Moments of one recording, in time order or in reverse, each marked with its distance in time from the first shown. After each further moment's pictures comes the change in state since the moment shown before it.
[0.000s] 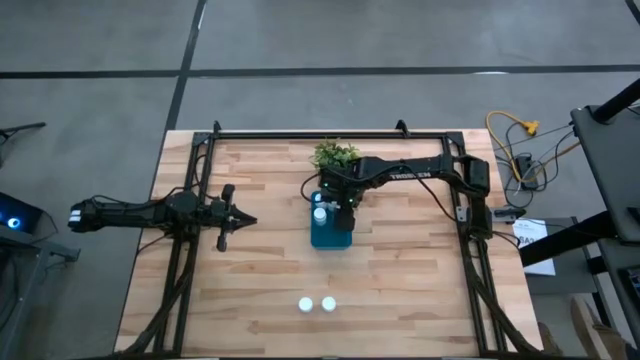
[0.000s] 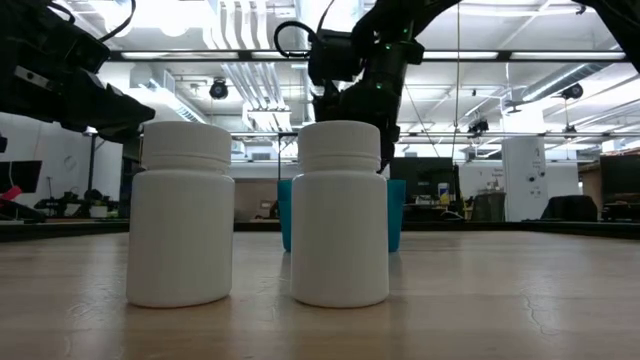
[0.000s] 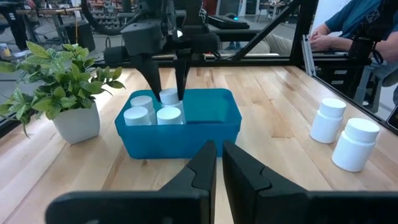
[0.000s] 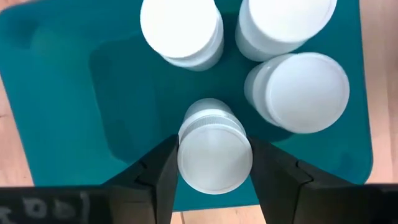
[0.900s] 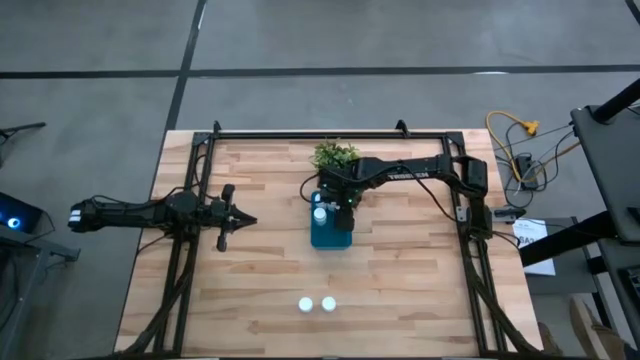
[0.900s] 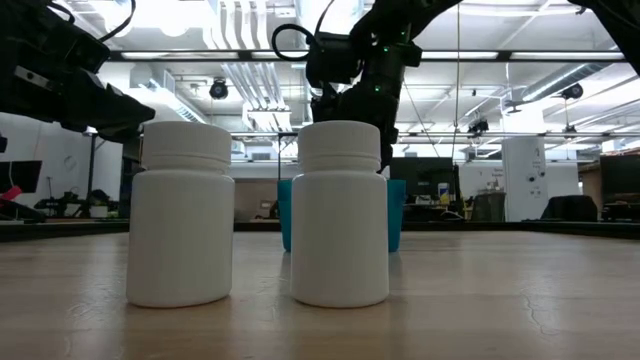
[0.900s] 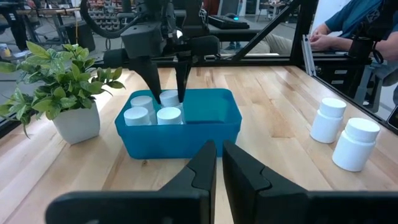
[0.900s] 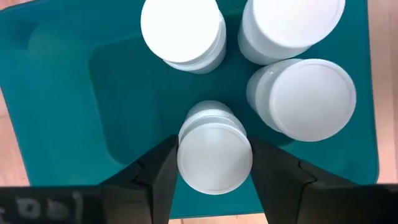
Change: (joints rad) left arm 0.000 0.000 0.000 0.000 0.000 0.001; right arm 0.000 0.016 0.010 0.002 -0.005 -0.011
